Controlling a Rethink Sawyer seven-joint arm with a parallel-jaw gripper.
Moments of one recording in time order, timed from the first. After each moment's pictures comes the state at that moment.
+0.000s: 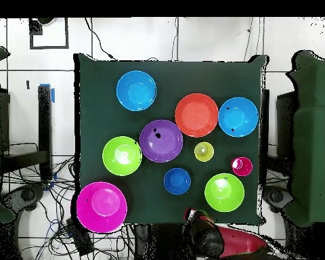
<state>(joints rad) -0.72 -0.54 -0.08 2.19 -0.55 -0.08 1.98</state>
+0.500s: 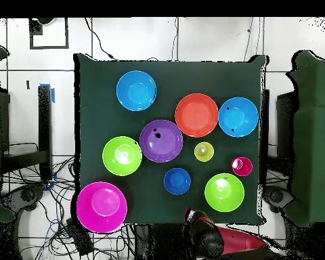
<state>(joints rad) -0.72 -0.53 -0.08 2.19 -0.55 -0.08 1.98</state>
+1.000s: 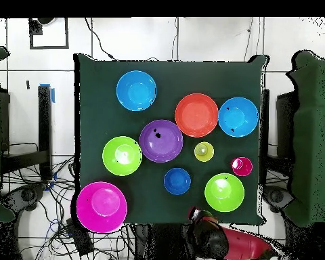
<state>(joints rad) -0.75 -0.56 -0.08 2.19 -0.55 -0.08 1.98</state>
